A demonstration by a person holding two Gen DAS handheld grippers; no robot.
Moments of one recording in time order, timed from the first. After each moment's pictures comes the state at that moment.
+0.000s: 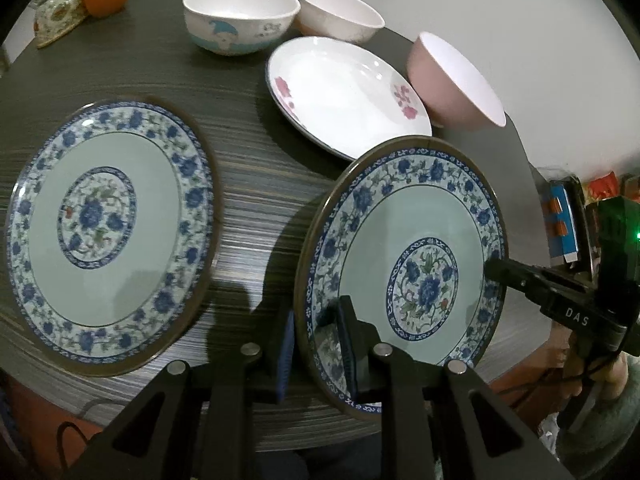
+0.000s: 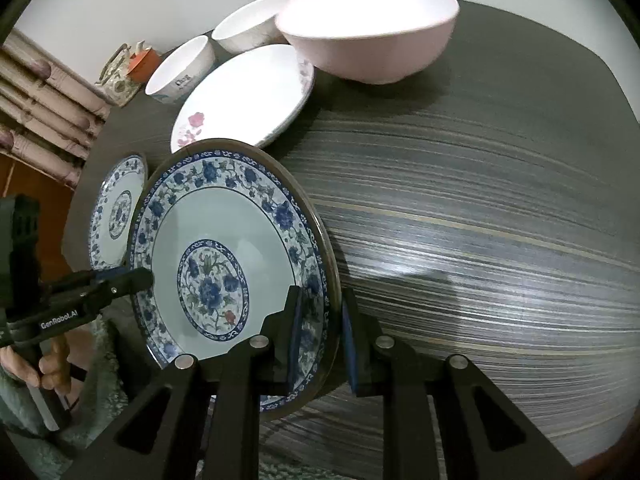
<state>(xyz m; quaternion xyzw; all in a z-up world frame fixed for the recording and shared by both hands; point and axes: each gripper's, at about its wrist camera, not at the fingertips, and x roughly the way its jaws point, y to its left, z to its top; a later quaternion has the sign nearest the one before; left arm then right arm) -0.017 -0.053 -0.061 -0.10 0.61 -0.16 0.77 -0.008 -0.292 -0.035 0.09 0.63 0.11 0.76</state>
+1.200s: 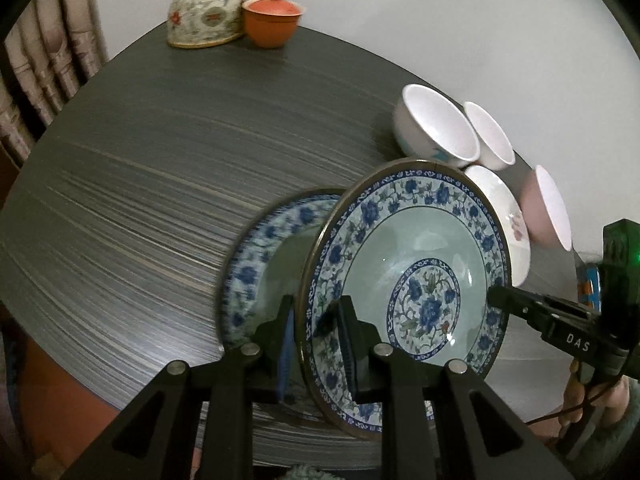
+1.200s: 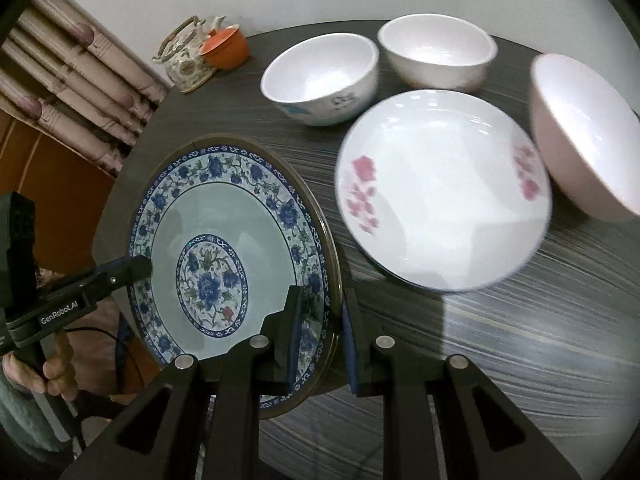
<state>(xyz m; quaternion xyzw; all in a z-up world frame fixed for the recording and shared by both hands) -0.002 0.146 -0.022 -0.14 0.57 -0.04 0.81 0.063 -0.125 -0.019 0.06 0.62 0.19 0.76</state>
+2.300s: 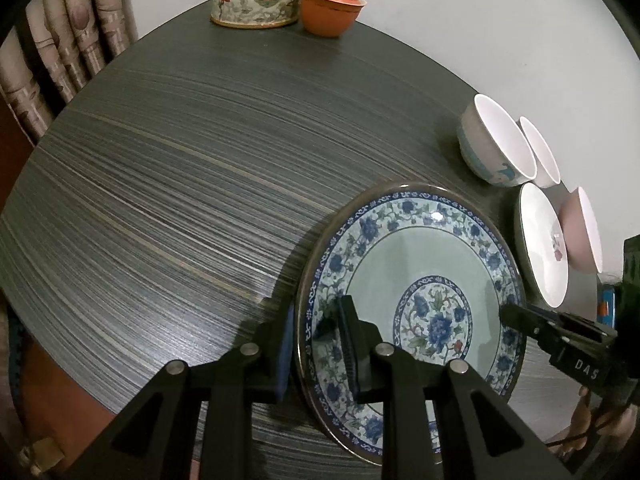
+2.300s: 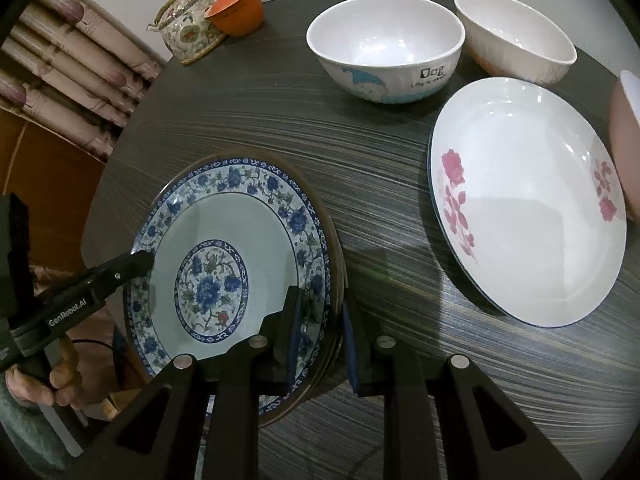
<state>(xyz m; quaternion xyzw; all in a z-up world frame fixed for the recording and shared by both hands) 0.019 0.165 -0.057 -0.15 0.58 0.01 0.80 0.077 -0.064 -0.051 0.04 0.64 0.19 0.74</state>
